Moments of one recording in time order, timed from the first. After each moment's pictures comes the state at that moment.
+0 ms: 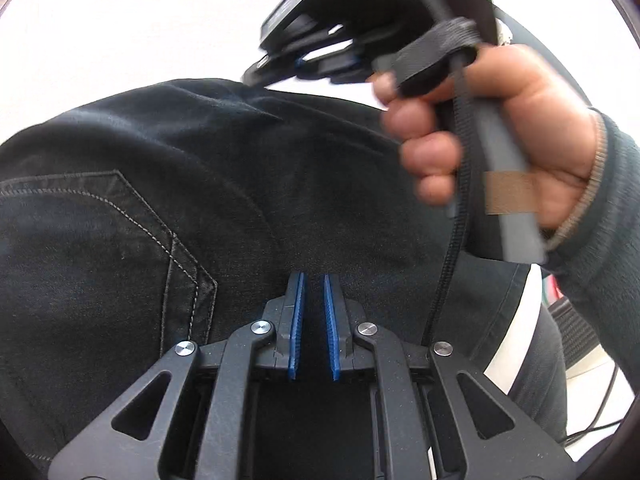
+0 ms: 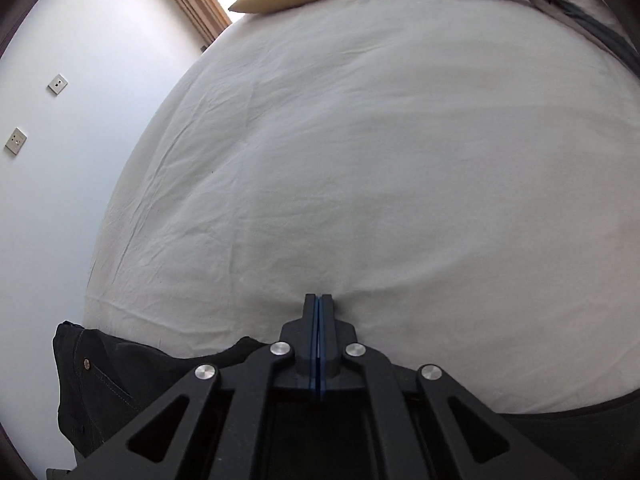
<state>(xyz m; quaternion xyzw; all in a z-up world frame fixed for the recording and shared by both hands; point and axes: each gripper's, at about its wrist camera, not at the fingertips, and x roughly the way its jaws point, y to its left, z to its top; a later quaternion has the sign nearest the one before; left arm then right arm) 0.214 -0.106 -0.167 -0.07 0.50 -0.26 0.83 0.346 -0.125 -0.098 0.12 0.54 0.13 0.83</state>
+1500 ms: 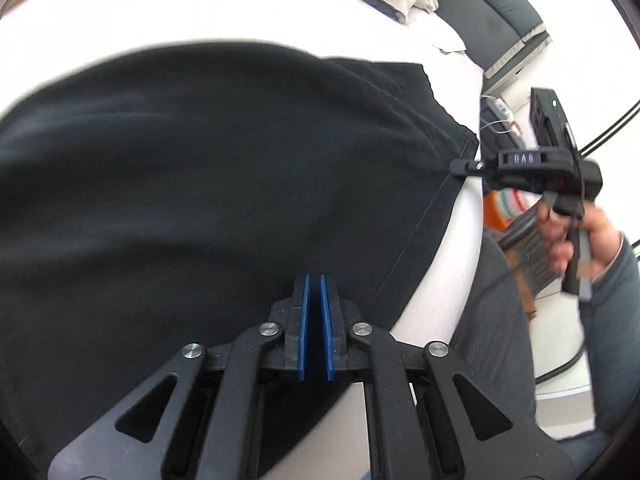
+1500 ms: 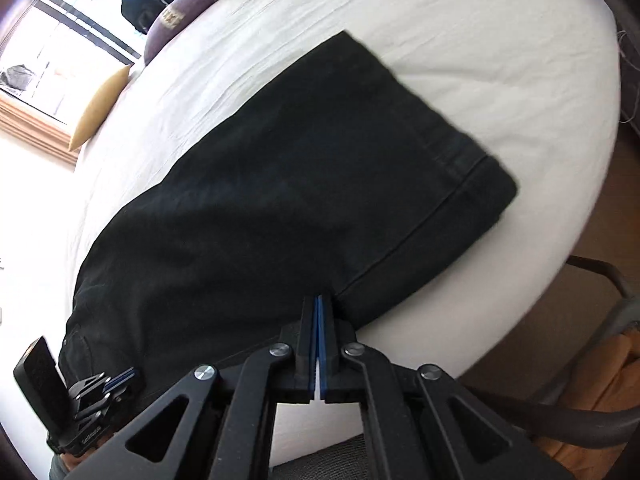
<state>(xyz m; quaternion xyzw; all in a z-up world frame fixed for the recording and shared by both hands) 0.177 -0.177 -0.147 0.02 0.54 -0.38 0.75 0.084 -0.412 -0.098 0.27 0.56 -0.13 0.77</state>
